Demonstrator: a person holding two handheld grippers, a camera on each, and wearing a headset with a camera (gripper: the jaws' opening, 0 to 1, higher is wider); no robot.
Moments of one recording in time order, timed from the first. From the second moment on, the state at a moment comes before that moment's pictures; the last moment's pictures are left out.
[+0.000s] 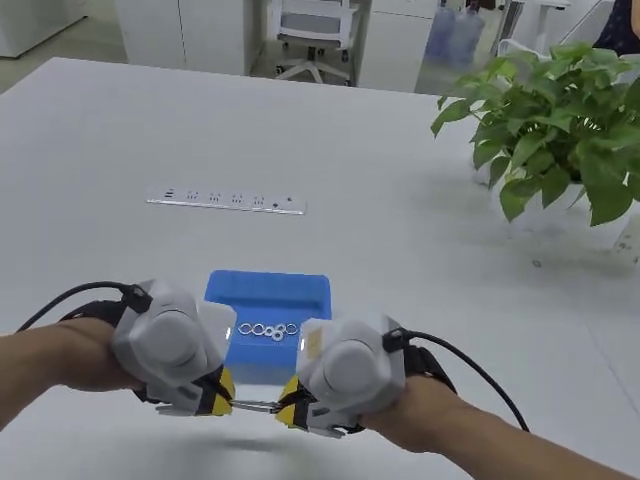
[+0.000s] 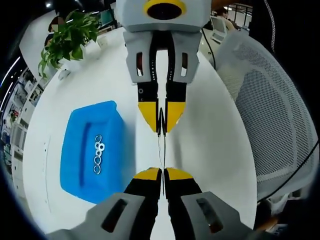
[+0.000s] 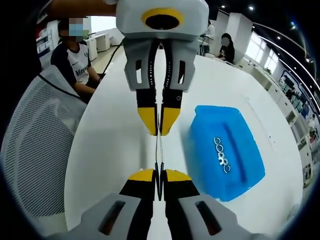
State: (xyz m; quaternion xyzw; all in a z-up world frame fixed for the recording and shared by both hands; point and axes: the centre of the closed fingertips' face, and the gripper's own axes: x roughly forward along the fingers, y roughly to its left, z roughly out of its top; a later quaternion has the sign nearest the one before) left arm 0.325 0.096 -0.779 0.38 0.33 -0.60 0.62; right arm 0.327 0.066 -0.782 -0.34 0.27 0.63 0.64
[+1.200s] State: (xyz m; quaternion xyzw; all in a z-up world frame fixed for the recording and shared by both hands) left arm 0.321 0.102 -0.814 0.35 0.36 -0.60 0.62; right arm 0.327 0.064 -0.816 -0.35 0.31 0.64 0.61
